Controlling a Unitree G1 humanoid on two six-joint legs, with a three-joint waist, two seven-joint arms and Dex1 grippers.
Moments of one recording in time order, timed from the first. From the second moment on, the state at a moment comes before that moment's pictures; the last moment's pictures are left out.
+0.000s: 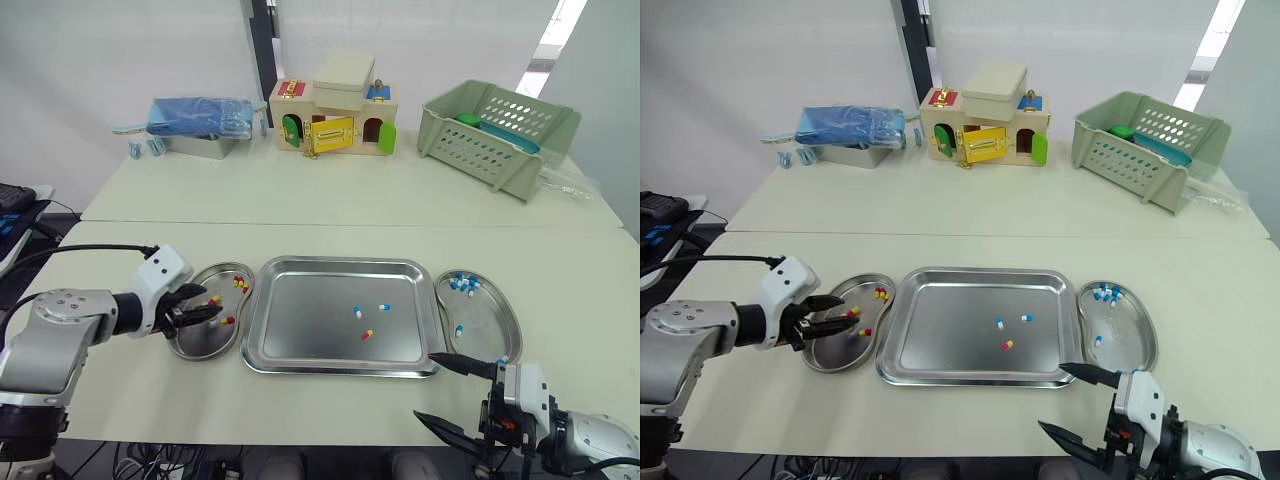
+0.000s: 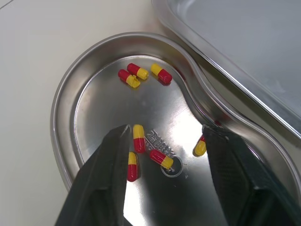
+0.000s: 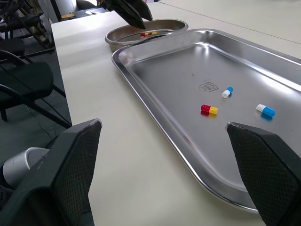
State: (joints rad) left arm -0.19 0.94 0.16 -0.12 -0.24 0.67 -1.01; right arm 0.46 -0.65 -0.05 -0.54 0.47 0.01 0.96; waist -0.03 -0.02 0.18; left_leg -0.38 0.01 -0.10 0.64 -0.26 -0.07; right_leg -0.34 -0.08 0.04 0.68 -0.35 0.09
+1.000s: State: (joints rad) left arm 0.00 1.15 0.48 0.32 -0.25 0.46 -1.06; right arm 0.34 -0.86 -0.50 -0.15 0.59 0.23 1.06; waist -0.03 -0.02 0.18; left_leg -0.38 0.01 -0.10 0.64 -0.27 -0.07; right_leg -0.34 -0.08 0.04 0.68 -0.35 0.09
